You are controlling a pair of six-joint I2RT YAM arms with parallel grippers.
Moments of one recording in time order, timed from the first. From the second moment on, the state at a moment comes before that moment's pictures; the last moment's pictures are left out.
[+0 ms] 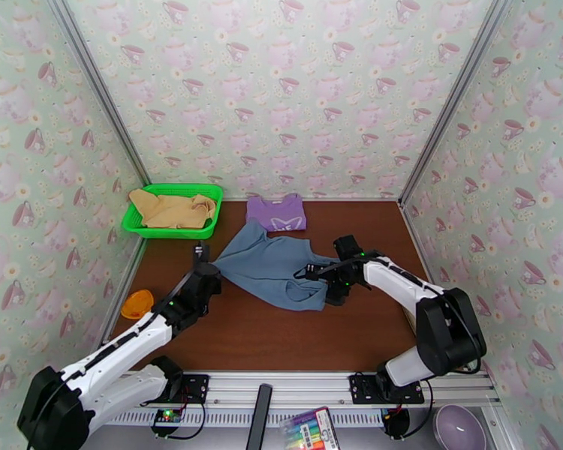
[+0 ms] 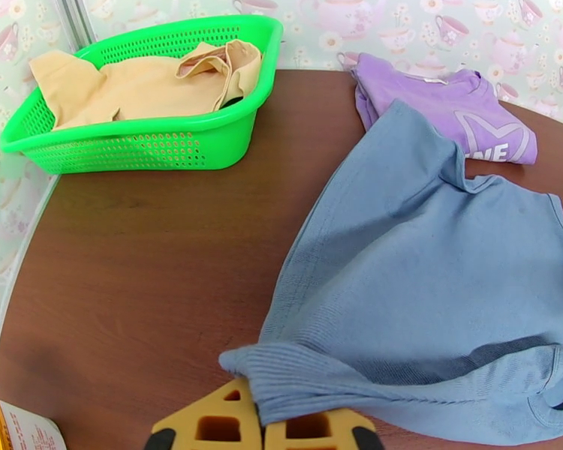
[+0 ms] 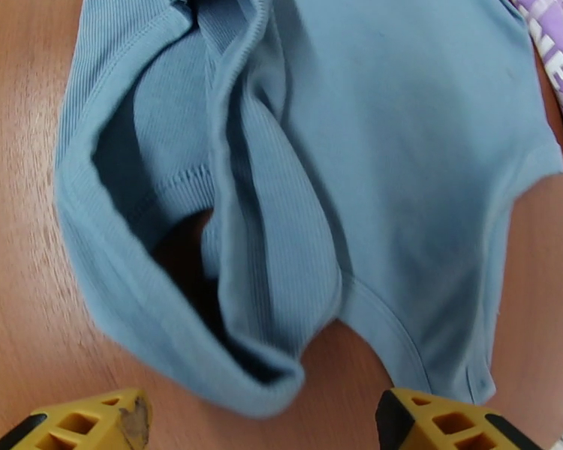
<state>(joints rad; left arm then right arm) -0.55 1.00 0.58 -0.23 -0.58 -0.35 0.35 1.55 0.97 -0.70 -0.20 -1.04</state>
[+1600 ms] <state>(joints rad) -0.40 1.06 1.70 -0.83 -0.15 -0.20 0.24 0.95 1.40 -0.55 0.10 -0.92</state>
